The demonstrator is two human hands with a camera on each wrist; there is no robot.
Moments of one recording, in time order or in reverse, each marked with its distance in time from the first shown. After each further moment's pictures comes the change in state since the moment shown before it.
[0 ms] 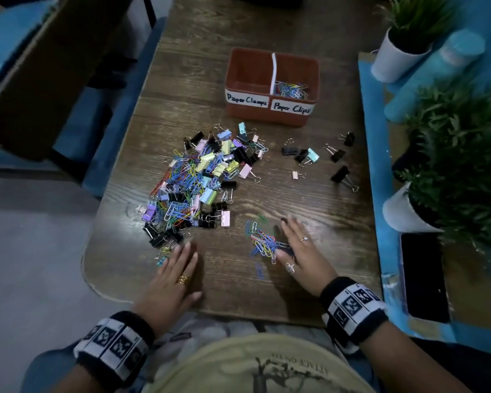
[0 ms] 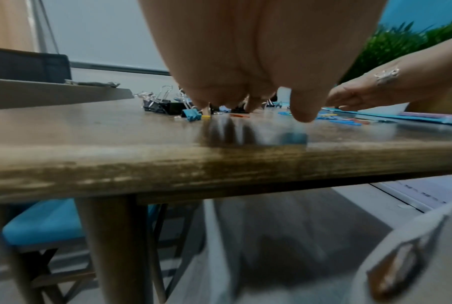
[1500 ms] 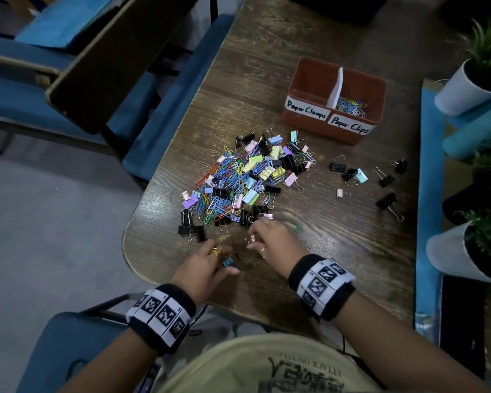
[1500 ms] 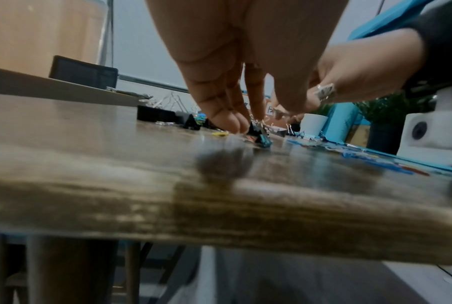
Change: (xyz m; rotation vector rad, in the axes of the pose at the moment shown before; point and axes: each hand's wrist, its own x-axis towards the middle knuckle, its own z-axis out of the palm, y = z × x) left_hand 0.014 0.004 -0.018 -0.419 0.252 -0.188; right_hand 0.071 -0.123 0.009 -0.266 -0.085 -0.274
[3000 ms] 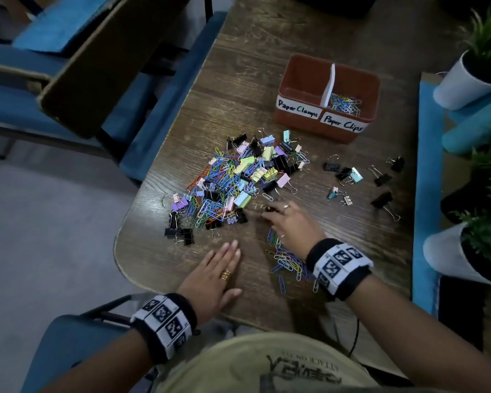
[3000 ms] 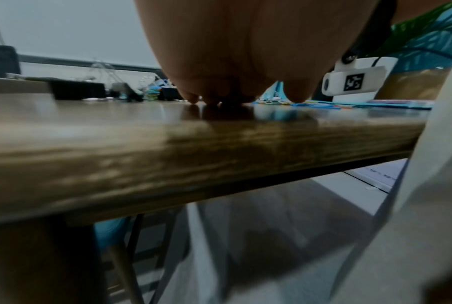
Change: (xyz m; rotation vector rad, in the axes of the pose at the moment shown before) left_hand 0.002 0.011 0.025 0.446 -0.289 0.146; right_hand 0.008 0.055 -0.027 -0.160 0.033 -0.035
